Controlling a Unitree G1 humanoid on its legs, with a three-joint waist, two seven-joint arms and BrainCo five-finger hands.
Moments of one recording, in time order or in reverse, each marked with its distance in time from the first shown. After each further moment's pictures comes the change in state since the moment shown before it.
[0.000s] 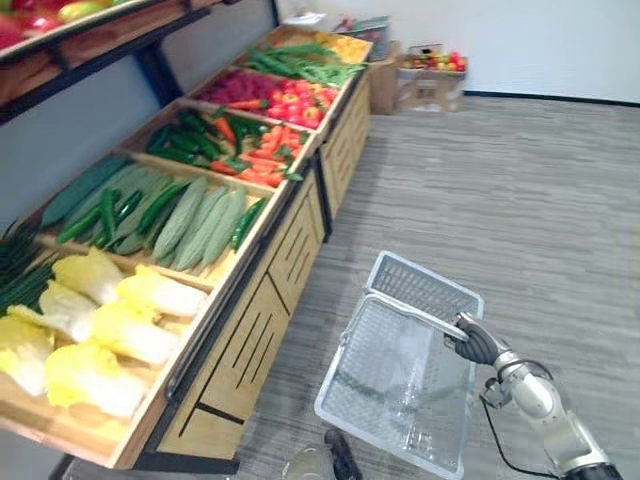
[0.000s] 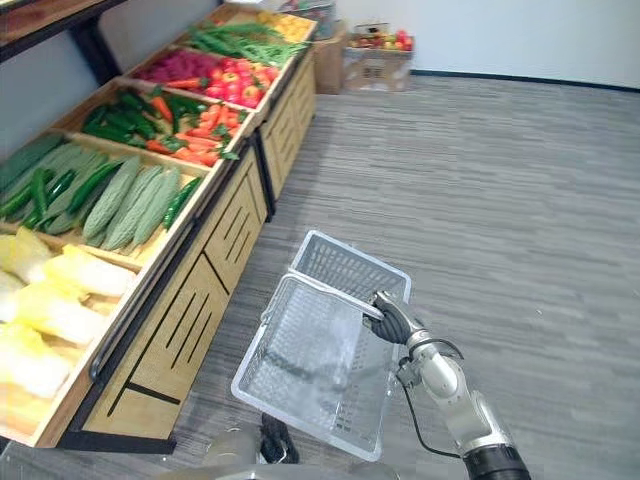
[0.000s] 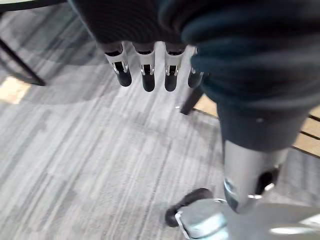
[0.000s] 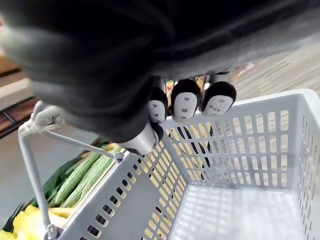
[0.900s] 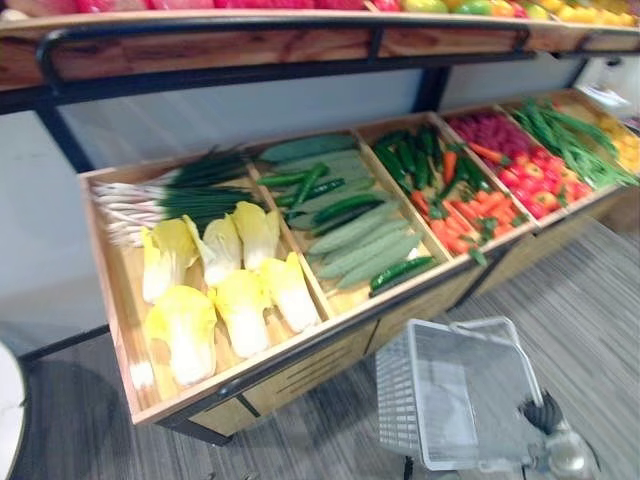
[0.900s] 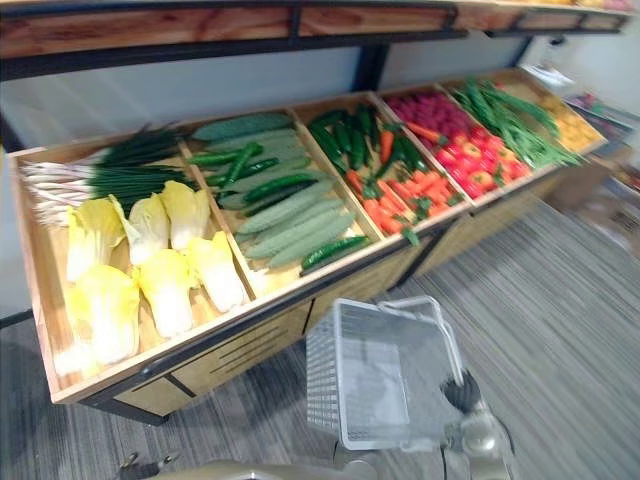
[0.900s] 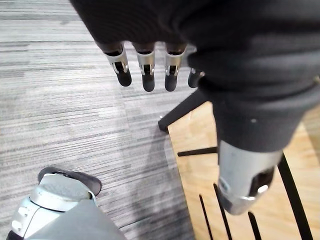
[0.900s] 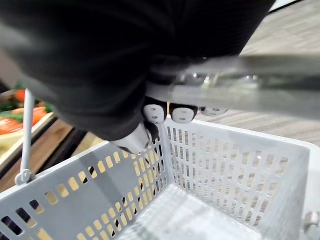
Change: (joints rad) left arm -0.078 0.077 0.022 -0.175 -0.139 -0.001 0.043; right arm 0.050 0.114 -0.475 0.676 0.079 0.201 -0.222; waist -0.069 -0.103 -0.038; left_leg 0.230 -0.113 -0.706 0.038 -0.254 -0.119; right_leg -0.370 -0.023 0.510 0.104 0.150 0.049
